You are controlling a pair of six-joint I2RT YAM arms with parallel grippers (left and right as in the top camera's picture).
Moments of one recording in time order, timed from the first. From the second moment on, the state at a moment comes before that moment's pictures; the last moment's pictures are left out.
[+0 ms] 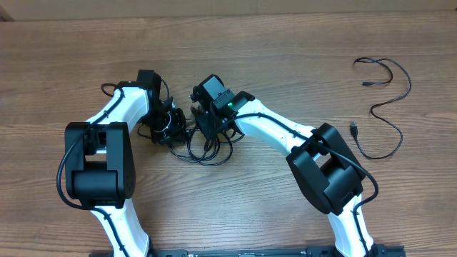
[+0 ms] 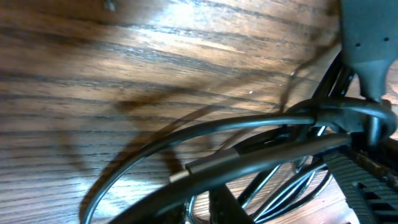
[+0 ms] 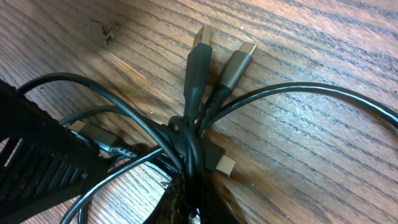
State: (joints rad) left arm -0.04 2.05 1.31 -0.92 0.44 -0.31; right arm 0.72 2.18 1.60 -0.55 -0.14 0.17
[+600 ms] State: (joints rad) left arm -0.03 2.04 1.48 -1.17 0.47 -0.06; right arm 0.68 2.18 1.60 -0.58 -0.28 0.12
